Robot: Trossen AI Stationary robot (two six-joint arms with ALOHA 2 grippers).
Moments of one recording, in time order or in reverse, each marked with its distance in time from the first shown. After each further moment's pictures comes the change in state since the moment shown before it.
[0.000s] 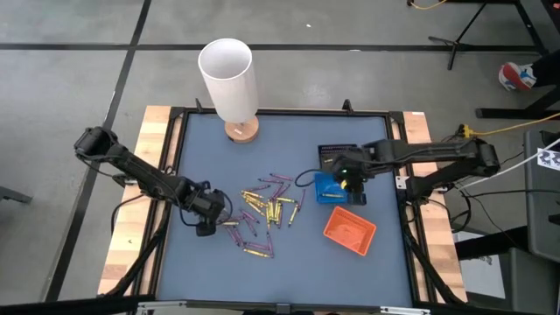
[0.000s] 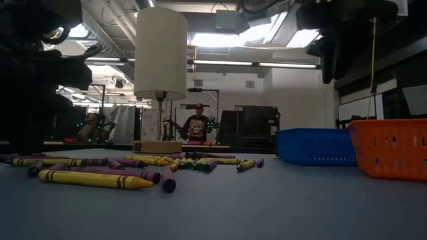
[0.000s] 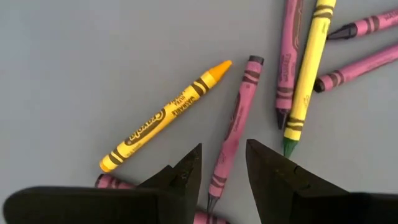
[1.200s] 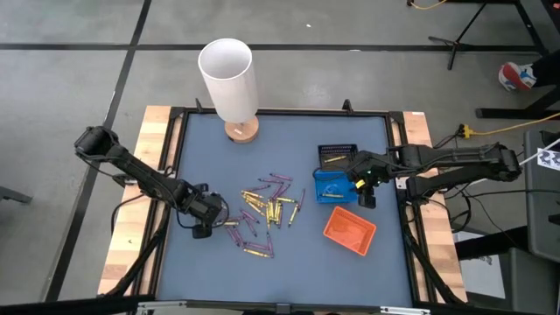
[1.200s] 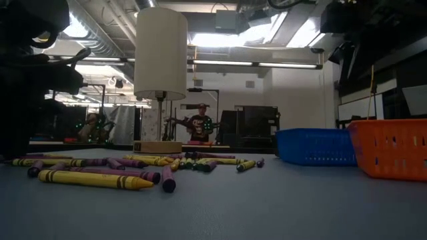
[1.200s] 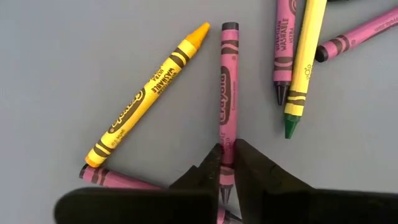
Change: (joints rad) left arm -0.040 -0.001 -0.042 0.023 -0.004 0.000; right arm 0.000 -0.265 -0.250 0.178 -0.029 0.121
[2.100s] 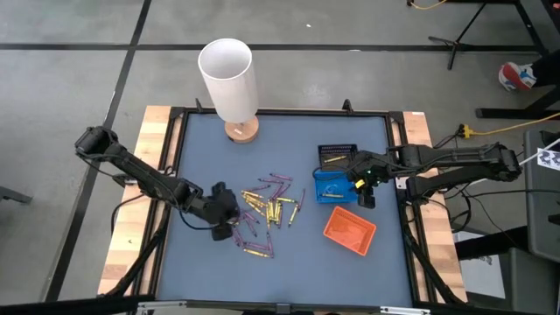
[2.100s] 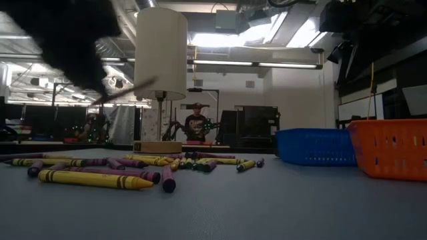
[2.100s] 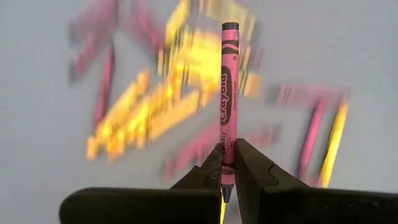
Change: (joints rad) left arm 0.002 0.002 0.125 0.394 -0.270 0.037; right arm 0.000 0.000 0.000 0.014 0.000 -0.002
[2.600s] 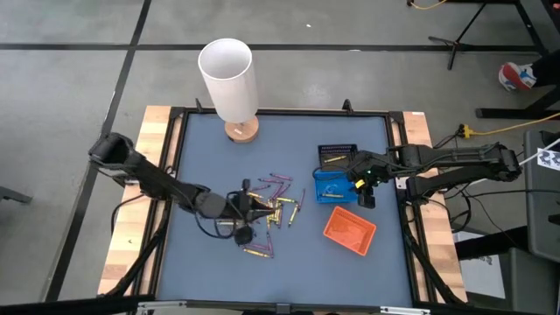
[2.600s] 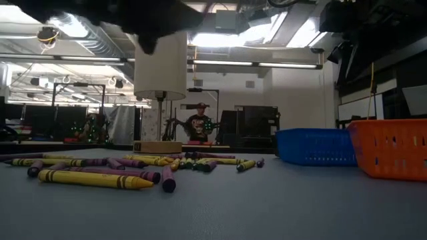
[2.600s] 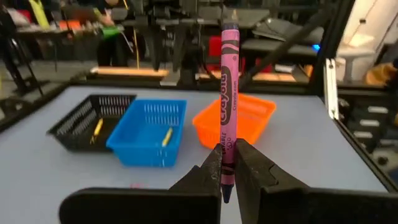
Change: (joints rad) left arm 0.053 0.265 0.022 0.896 -0.094 0.499; right arm 0.000 0.000 0.000 0.000 0.000 -0.001
